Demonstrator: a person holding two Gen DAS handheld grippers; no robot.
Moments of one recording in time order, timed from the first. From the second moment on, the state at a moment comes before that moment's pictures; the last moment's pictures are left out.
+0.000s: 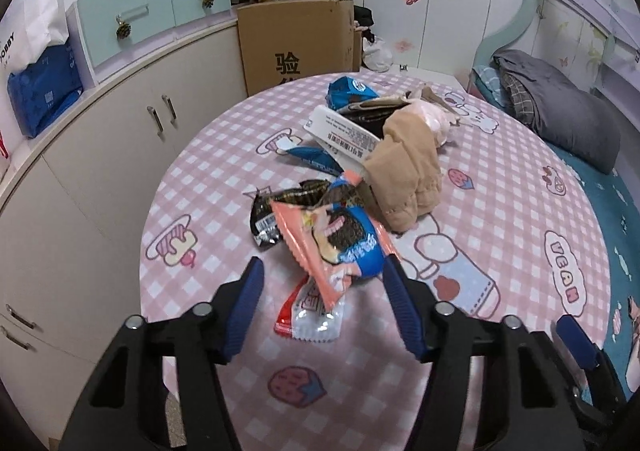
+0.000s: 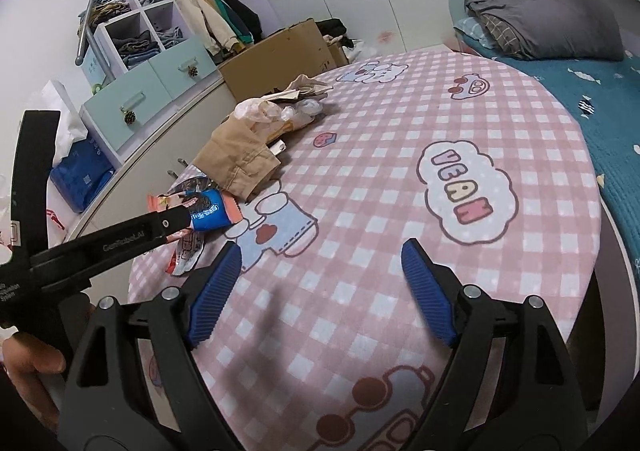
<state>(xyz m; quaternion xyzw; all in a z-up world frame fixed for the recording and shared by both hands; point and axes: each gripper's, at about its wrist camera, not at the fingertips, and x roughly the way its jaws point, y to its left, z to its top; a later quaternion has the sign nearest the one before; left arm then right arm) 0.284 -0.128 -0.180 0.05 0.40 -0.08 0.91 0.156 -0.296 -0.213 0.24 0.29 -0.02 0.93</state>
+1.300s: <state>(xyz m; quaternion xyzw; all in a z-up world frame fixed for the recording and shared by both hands) 0.237 0.068 -0.166 -0.07 0.37 0.02 0.92 0.235 -0.175 -0.204 0.16 0.36 0.07 0.92</state>
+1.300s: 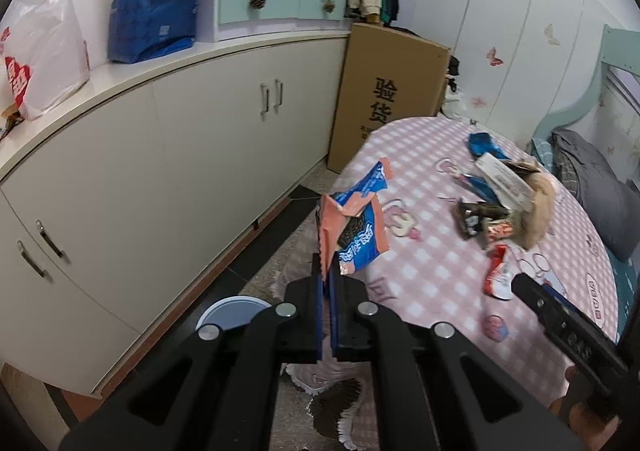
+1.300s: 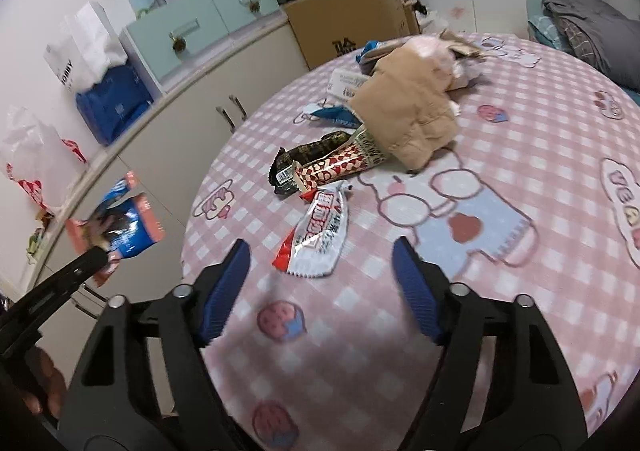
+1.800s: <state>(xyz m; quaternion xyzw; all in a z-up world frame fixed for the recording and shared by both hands) 0.245 0.096 -0.179 -0.09 0.39 0.02 0.92 0.272 -0.146 -0.211 0.06 0.38 0.03 0.92</state>
